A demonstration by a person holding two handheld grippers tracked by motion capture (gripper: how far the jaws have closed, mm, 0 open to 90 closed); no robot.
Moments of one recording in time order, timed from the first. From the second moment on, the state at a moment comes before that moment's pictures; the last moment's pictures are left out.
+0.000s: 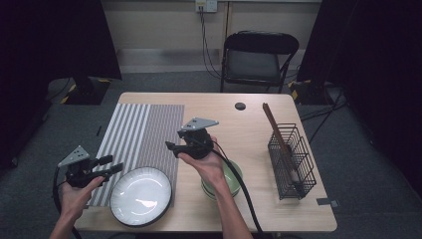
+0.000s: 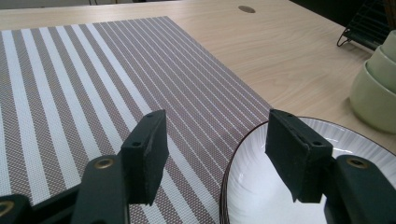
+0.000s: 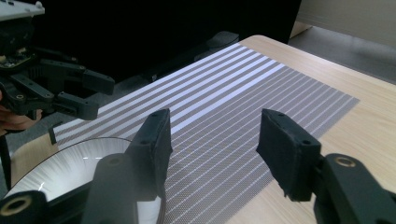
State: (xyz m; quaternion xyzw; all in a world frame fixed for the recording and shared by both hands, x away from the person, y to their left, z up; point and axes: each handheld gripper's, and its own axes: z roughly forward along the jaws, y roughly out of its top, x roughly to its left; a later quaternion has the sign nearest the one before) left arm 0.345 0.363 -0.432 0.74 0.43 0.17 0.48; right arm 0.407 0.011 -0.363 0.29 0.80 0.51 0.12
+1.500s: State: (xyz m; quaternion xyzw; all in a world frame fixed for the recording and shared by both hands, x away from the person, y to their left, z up) left arm 0.339 0.368 -0.473 0.76 0.44 0.10 0.47; right arm 0.398 0.073 -0.464 0.30 0.84 0.45 0.03
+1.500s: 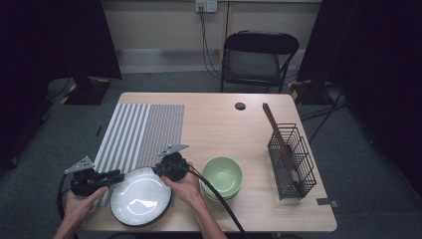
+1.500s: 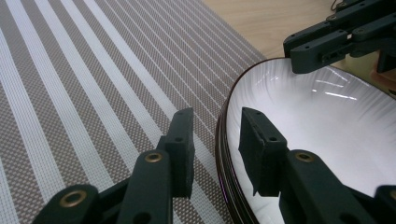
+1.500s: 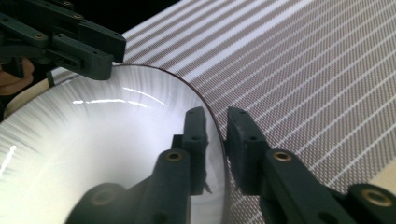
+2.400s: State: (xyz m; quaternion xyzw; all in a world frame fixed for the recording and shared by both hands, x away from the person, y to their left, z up) left arm 0.338 0.371 -0.475 0.76 0.42 0.08 0.49; right arm 0.398 0.066 -0.466 0.32 0.83 0.46 0.03
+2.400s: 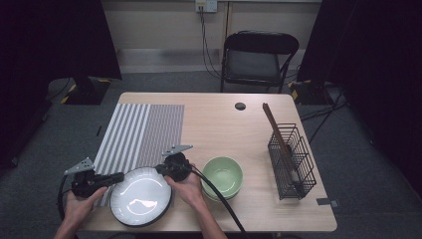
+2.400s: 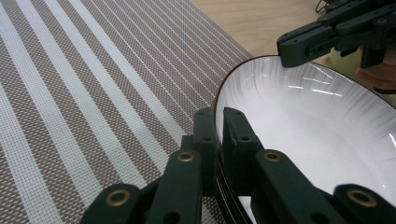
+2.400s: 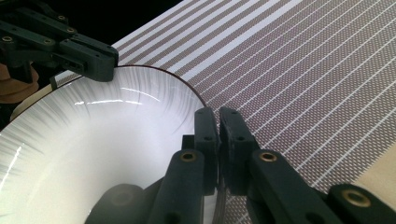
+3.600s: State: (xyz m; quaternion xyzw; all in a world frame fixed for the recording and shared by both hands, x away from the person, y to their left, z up) left arm 0.346 0.371 -0.465 0.75 0.43 0.09 0.50; right arm 0.398 0.066 -0.459 0.31 0.82 0.48 0.04
